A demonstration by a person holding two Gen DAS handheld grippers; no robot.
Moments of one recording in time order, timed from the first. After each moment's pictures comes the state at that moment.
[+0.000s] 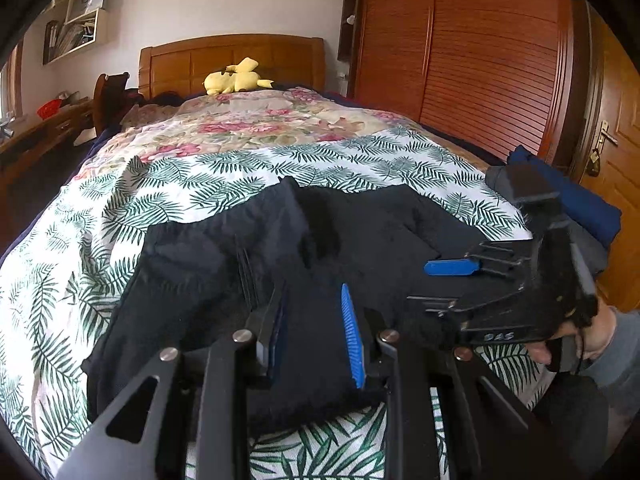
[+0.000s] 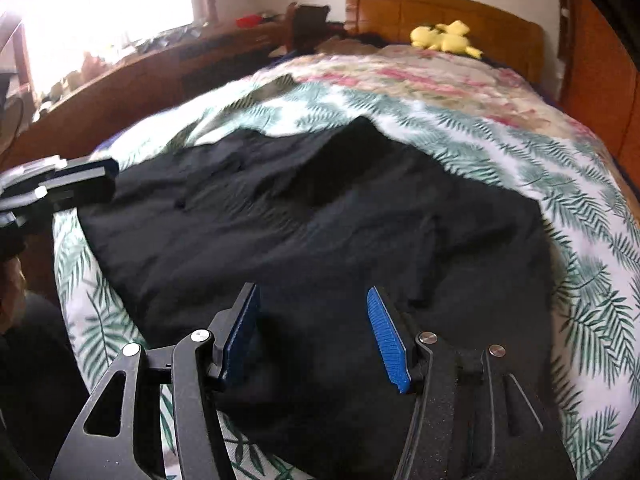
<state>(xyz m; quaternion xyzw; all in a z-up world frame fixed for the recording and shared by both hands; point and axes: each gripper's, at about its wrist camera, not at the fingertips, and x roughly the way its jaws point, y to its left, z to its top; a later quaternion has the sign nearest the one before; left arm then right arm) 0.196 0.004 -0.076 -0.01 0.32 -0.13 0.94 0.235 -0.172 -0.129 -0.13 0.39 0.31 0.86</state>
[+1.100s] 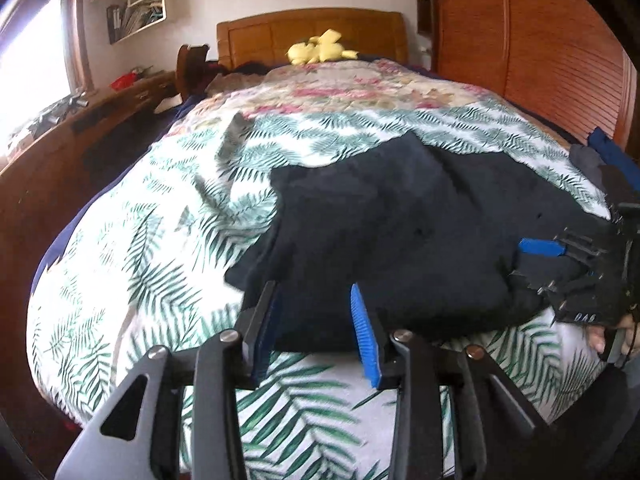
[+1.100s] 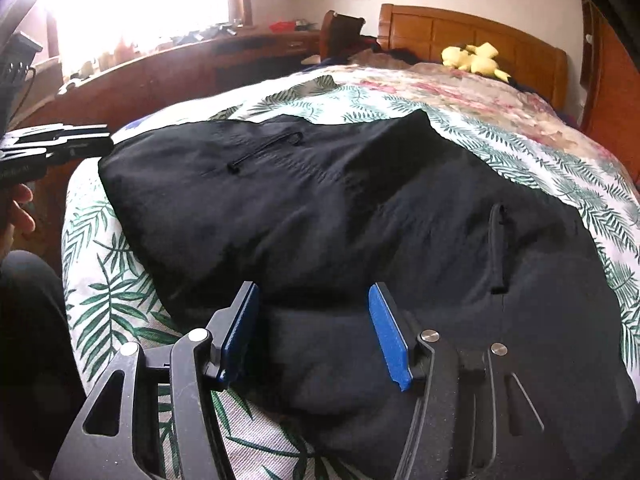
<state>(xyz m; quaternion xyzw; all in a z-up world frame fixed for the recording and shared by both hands) 0.153 0.092 -0.106 0.01 0.37 0.03 0.93 0.195 -0.149 -0.163 -0.14 0.35 0.35 0.86</state>
